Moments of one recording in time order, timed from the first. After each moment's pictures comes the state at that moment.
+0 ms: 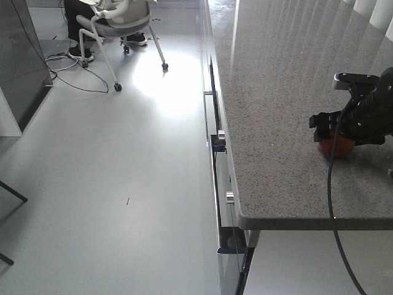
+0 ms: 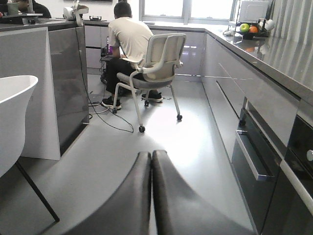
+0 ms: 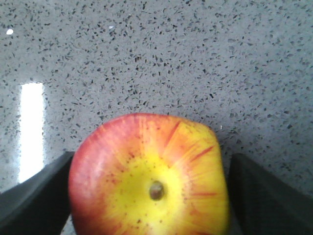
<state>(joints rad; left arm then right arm) 0.13 -0.01 0.02 0.08 0.12 -0.22 -0.09 1.97 -1.51 0.06 0.69 -0.01</state>
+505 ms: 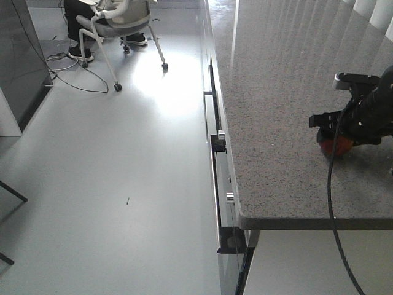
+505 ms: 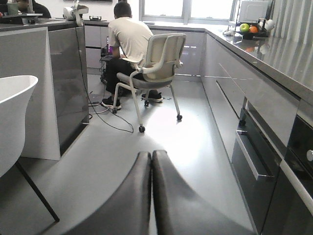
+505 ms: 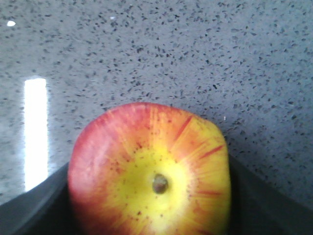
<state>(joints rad) 0.13 -0.01 0.02 0.08 0.12 -0.22 -0.09 1.94 -1.51 0.09 0.72 -0.02</state>
